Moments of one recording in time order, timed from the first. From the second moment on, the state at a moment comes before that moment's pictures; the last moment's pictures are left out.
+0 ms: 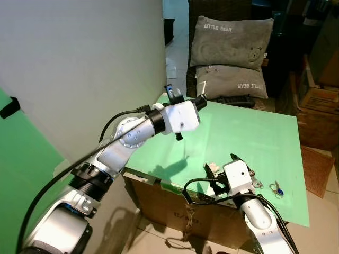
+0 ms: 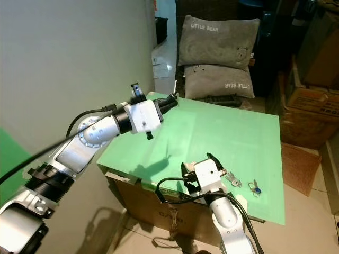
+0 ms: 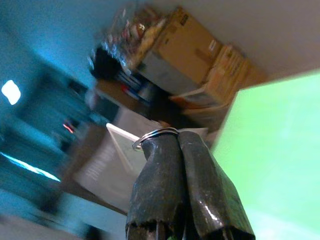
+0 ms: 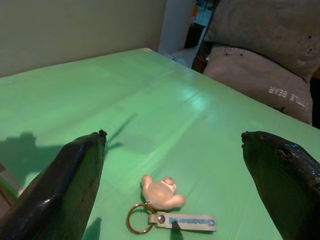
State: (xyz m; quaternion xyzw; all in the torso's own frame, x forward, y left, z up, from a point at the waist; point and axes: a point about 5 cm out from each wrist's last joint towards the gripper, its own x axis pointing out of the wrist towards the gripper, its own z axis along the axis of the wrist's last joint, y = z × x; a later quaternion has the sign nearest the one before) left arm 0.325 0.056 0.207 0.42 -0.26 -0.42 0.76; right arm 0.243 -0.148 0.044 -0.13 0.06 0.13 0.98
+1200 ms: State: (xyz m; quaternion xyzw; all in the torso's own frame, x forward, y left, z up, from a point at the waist) left arm 0.331 0.058 0.170 0.61 -0.37 -0.39 0.59; right arm 0.252 -0.157 0.053 -0.14 0.04 0.12 0.98
